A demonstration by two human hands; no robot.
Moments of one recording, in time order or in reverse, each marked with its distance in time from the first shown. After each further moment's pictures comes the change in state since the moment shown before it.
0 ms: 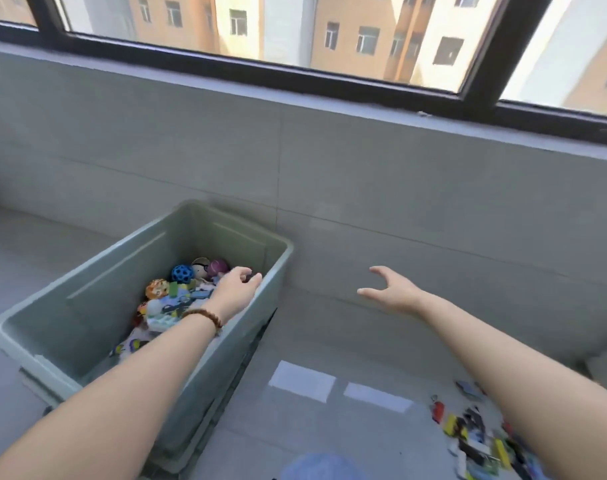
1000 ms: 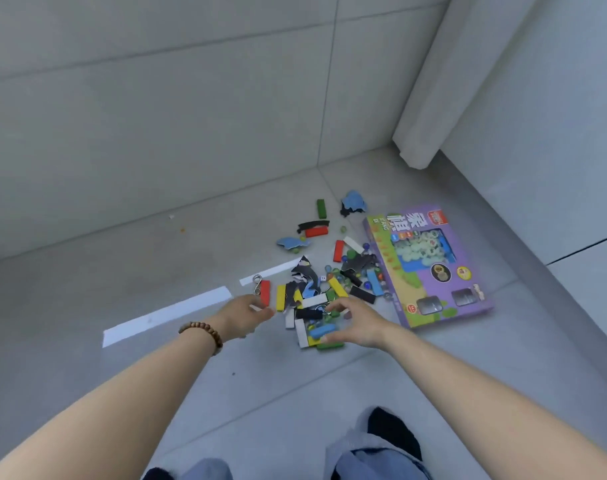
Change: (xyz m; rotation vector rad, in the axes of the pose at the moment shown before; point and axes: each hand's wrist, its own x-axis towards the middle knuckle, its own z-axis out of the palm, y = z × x) left_hand -0.040 -0.010 0.511 0.592 -0.994 -0.004; right_hand -0.083 0.485 0.100 0.443 -0.041 0.508
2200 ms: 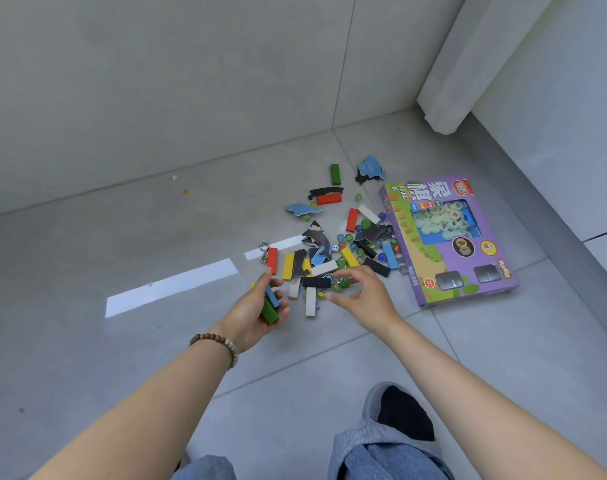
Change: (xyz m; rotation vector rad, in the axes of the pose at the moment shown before) left_hand -0.002 -0.013 0.052 -1.280 -0.009 -0.191; right_hand 0.018 0.018 0.038 0.238 0.377 -0.133
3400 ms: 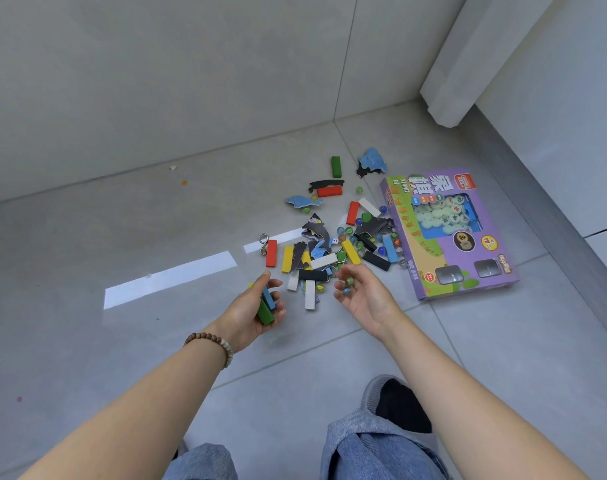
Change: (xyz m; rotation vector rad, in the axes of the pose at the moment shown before) left_hand -0.003 -0.007 -0.010 0.071 0.016 -0.012; right_hand -0.005 -0.015 0.004 1.096 -0.019 0.443
